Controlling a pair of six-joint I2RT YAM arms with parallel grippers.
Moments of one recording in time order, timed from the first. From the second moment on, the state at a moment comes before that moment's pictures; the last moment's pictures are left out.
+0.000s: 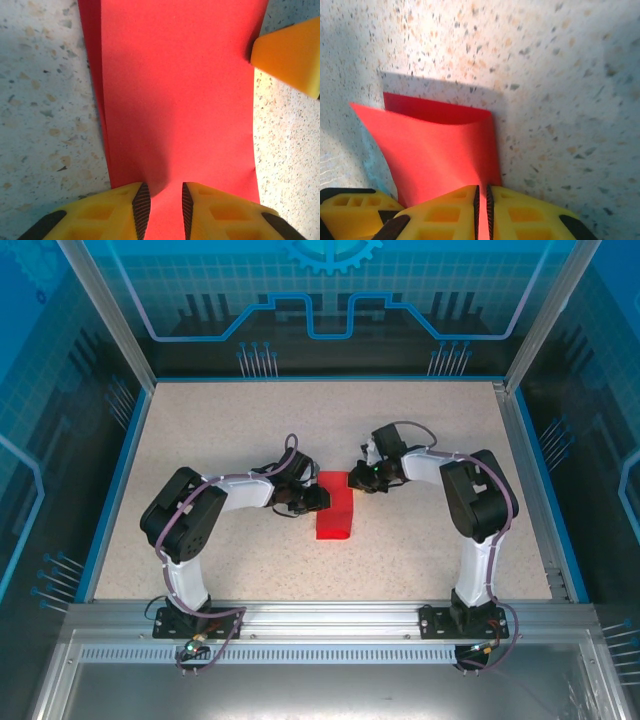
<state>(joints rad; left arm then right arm) -0.53 1.86 0.97 -0.16 0.37 -0.69 0.37 1.97 1.15 -0.29 -0.49 0.56</state>
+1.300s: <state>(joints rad) -0.54 1.84 0.95 -0.14 0.34 -0.66 0.40 2.05 1.25 -0.32 -0.50 0.56</state>
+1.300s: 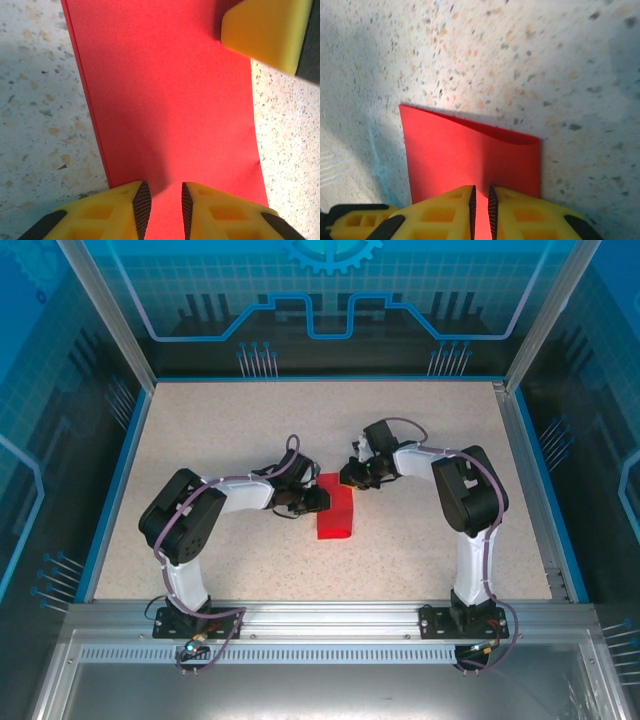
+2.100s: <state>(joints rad) -0.54 1.84 0.94 -0.13 0.34 -0.64 0.33 2.08 1.32 -0.31 -0.46 0.62</state>
